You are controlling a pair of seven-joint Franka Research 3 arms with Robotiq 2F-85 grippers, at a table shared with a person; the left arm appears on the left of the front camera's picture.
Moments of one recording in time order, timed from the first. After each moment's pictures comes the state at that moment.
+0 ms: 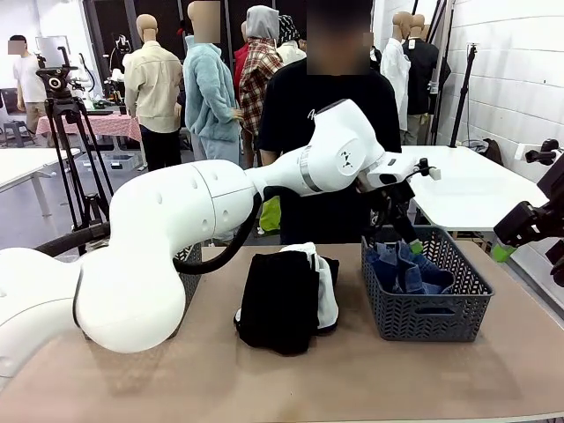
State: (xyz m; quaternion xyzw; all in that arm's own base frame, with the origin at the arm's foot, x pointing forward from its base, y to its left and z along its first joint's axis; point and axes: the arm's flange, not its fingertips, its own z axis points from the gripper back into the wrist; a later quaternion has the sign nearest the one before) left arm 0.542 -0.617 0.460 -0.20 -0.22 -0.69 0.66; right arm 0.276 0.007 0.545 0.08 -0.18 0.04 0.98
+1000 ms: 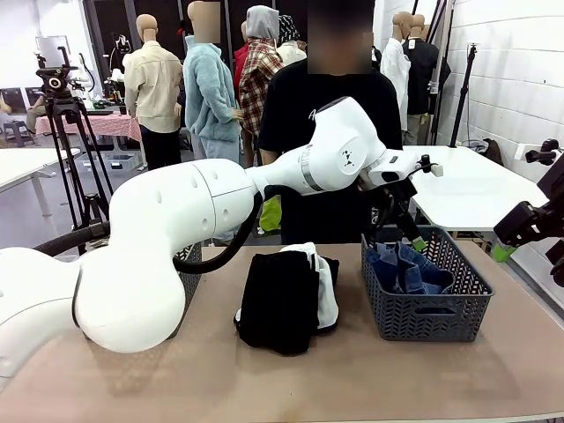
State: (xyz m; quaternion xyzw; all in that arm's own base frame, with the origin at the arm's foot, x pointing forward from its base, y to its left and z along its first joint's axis) left arm 0.541 -0.618 0.460 -0.20 -0.22 -0.68 0.67; right arm 0.276 0.007 0.545 0.08 -0.18 0.04 0.98
